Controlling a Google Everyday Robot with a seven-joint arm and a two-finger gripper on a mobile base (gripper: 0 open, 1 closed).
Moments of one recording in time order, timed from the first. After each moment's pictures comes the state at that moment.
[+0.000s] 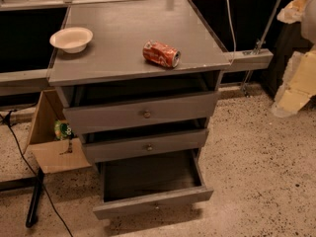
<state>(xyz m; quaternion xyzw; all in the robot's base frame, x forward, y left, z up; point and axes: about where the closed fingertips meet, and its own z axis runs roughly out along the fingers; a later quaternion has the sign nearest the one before) 0.432 -0.200 1.023 -0.60 0.76 -0.08 0.22</state>
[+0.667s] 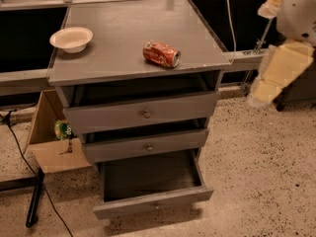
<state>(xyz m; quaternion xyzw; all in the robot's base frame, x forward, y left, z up) 0.454 -0.176 1.022 -0.60 0.76 -0.07 0.24</state>
